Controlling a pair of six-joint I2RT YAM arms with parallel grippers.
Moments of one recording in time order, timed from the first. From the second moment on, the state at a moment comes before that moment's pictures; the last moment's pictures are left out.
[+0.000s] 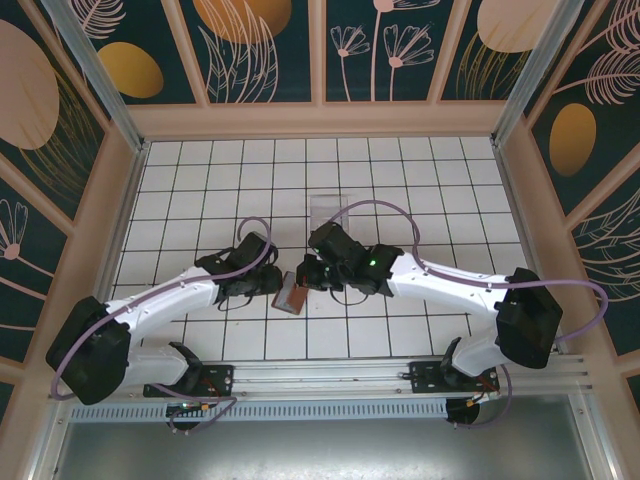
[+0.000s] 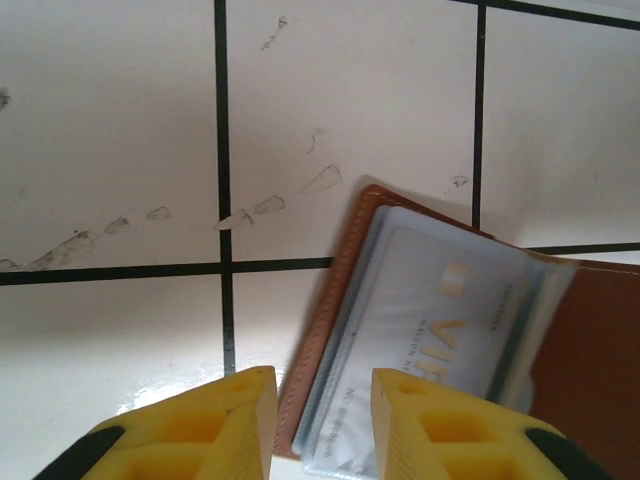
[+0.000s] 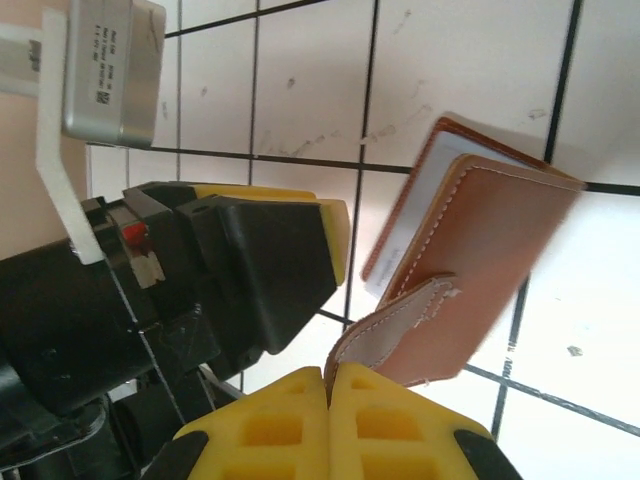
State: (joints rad) left arm -0.70 1.29 0.69 -0.49 0.00 -0.78; right arm 1.05 1.45 1.02 -0.40 -0.12 1.03
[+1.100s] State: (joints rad) left arm -0.70 1.51 0.85 -0.44 0.14 -0.78; right arm 0.83 1.30 0.78 -0.53 -0.07 1.02
